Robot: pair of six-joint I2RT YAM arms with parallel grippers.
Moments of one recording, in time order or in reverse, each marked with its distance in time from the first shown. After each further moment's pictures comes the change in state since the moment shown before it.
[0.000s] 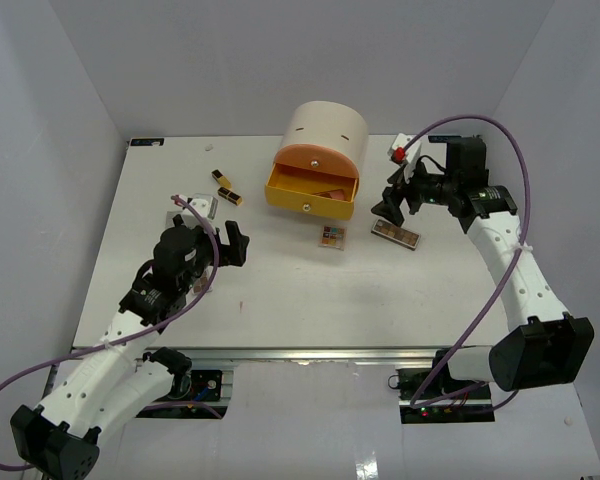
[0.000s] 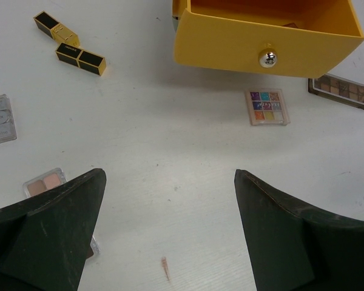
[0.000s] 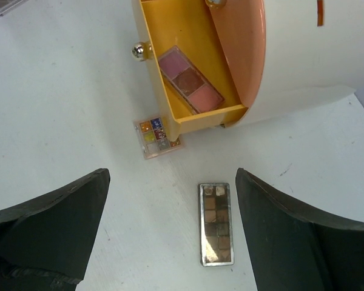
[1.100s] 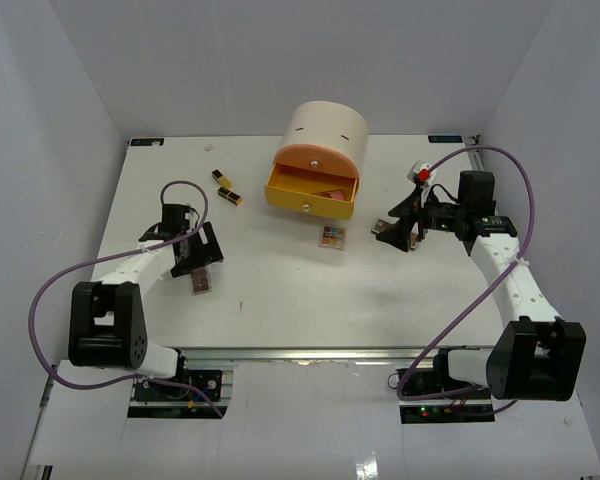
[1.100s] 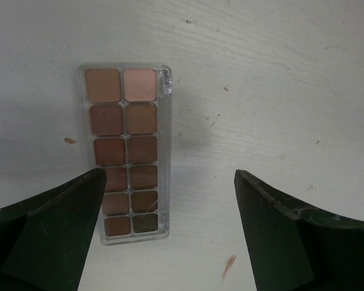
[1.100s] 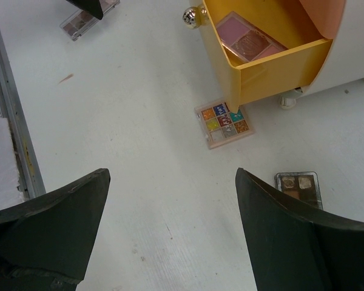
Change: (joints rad) left arm 0.433 0.665 0.090 -0.167 0.157 -0.159; right arm -0.153 -0.061 -0.315 0.171 -0.302 0.144
